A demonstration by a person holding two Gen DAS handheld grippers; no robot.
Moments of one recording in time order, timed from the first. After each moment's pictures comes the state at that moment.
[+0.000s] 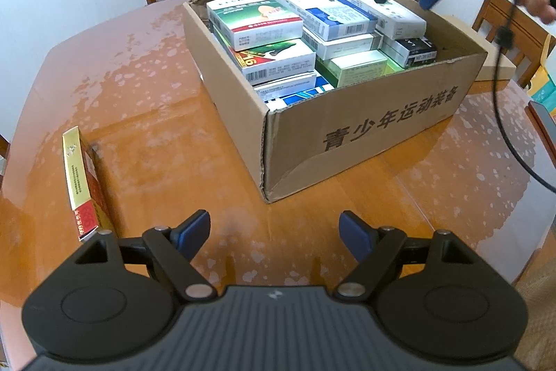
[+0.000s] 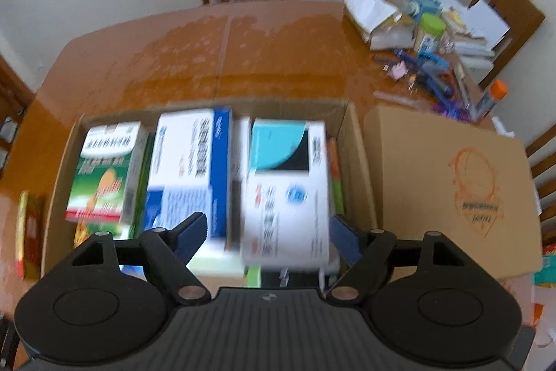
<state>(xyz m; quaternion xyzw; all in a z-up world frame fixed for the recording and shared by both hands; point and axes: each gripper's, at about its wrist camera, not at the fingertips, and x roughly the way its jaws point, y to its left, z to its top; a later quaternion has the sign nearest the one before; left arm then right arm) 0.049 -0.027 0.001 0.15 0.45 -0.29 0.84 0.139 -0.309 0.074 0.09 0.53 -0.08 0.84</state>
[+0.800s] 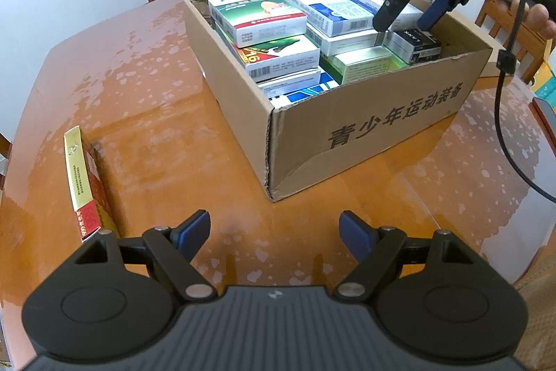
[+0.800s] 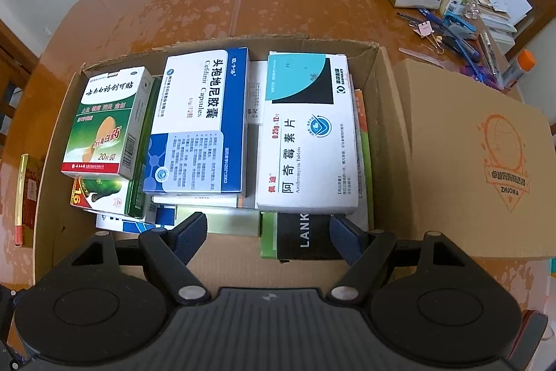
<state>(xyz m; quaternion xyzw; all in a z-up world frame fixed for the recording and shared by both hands) 0.052 -0.027 -0.001 0.15 0.45 -0.28 0.83 0.143 -0.297 0.045 0.09 0.58 -0.06 0.81</state>
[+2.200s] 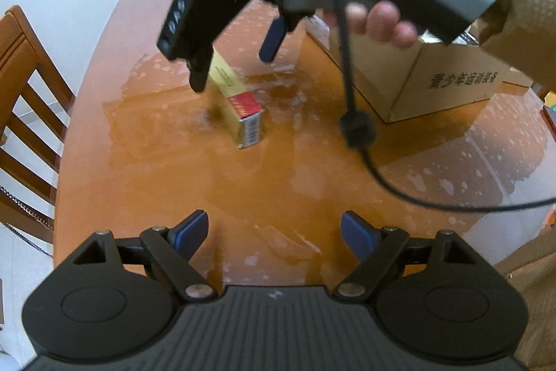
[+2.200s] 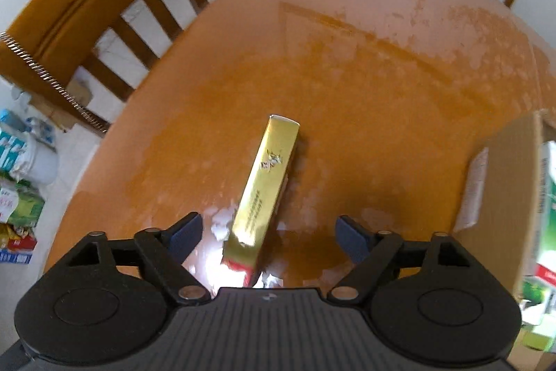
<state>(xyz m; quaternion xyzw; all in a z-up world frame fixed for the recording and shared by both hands) 0.039 0.134 -0.012 0.10 0.46 -0.25 0.85 0.236 0.035 0.001 -0.03 0.60 0.13 0.79</state>
